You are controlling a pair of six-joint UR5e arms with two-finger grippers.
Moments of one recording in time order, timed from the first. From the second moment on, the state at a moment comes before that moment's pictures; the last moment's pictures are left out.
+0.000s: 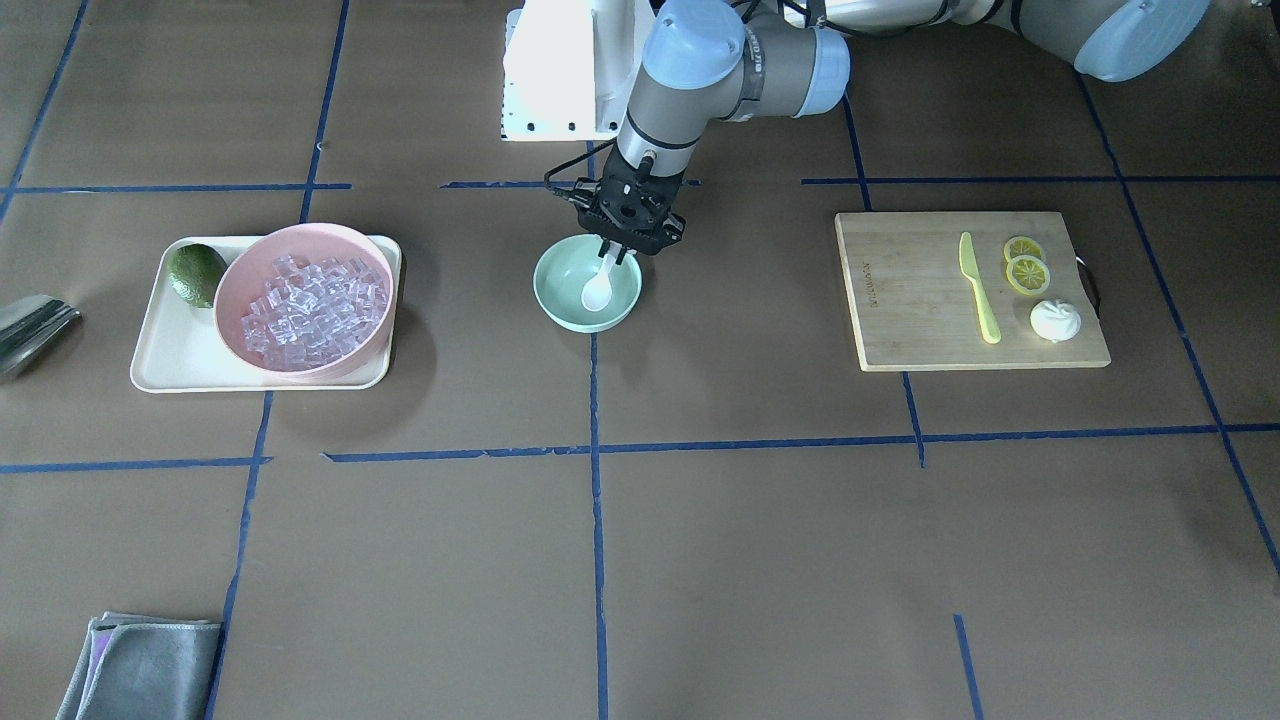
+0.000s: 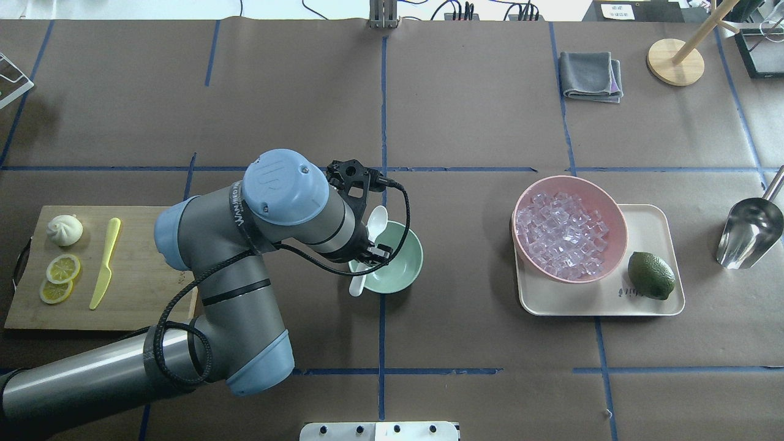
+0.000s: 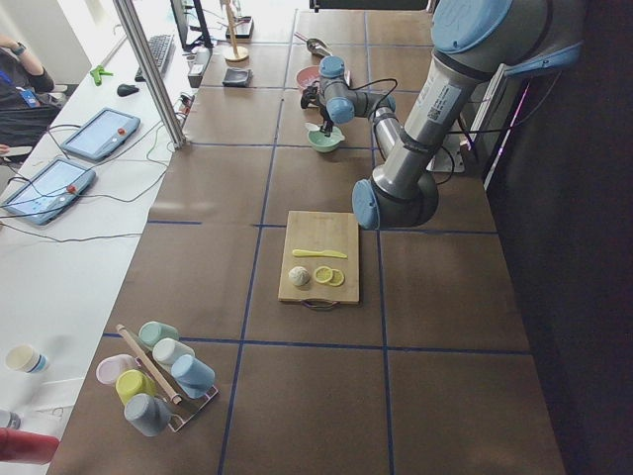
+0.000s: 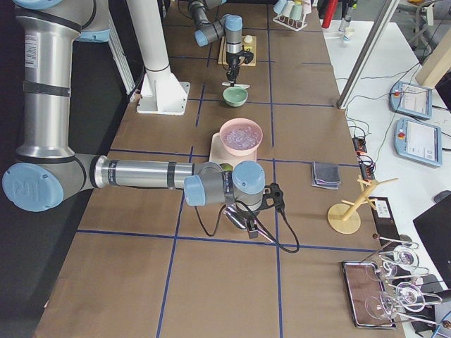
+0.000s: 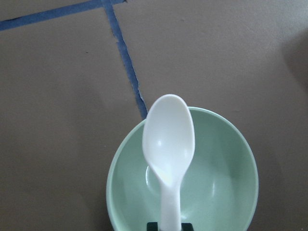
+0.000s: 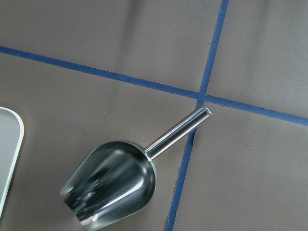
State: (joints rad) left arm -0.46 -2.29 -1.67 -1.74 -1.92 -1.00; right arm 1.52 -1.68 1.67 -1.39 2.39 -0.08
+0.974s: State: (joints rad) left arm -0.47 -2.30 -1.66 -1.67 -1.93 -0.96; right arm 1.52 -1.68 1.67 -1.39 2.39 -0.08
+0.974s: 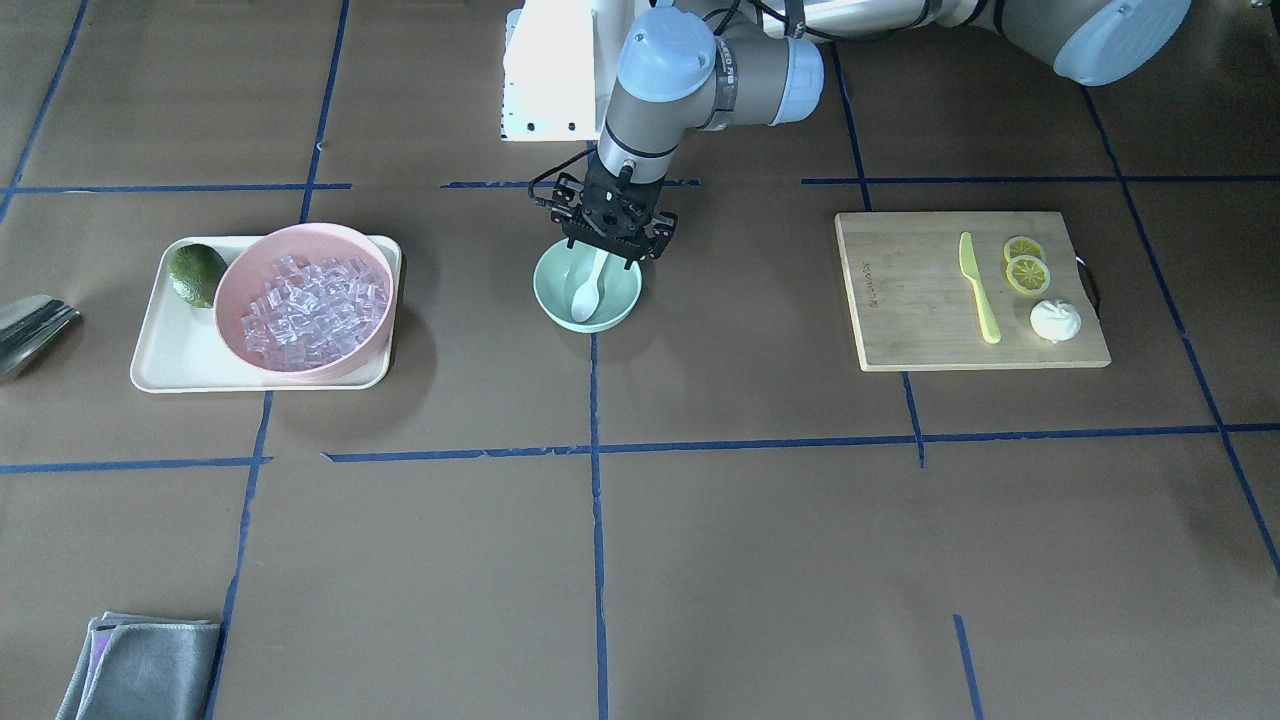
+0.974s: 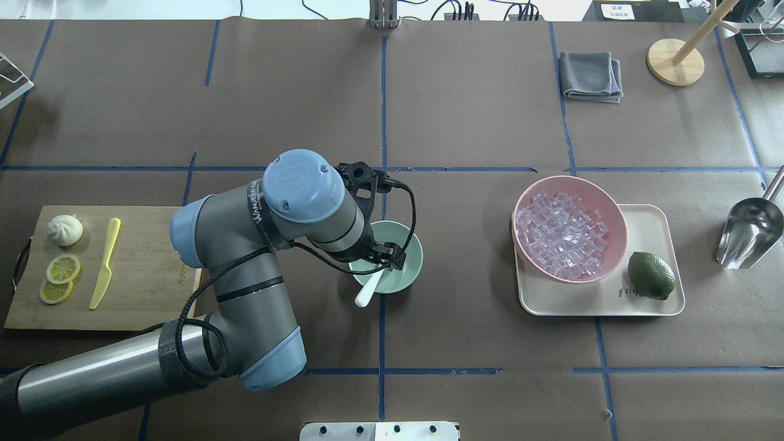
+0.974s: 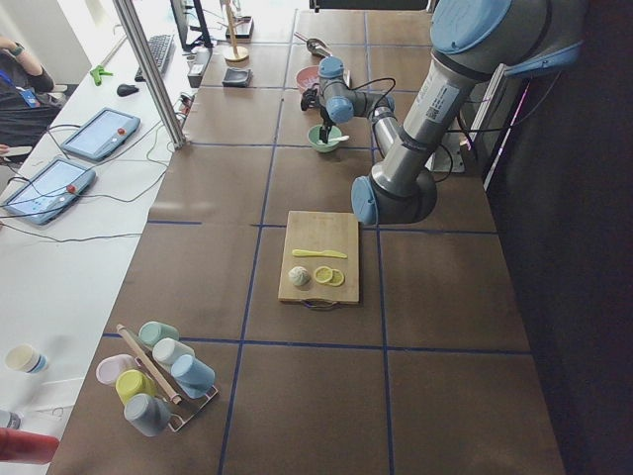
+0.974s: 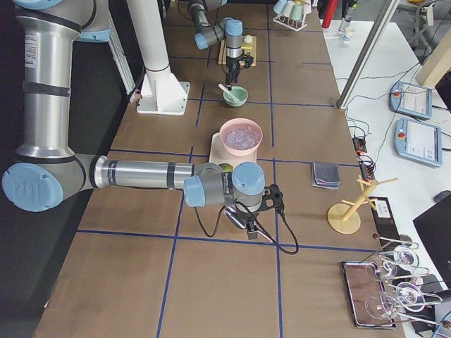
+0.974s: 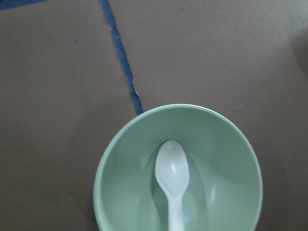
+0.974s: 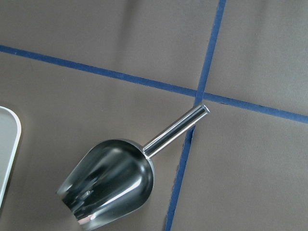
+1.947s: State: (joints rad) left arm -1.06 -1.87 -1.91 -1.36 -2.24 -0.26; right arm 1.45 -1.62 1.71 -1.38 2.42 0.06
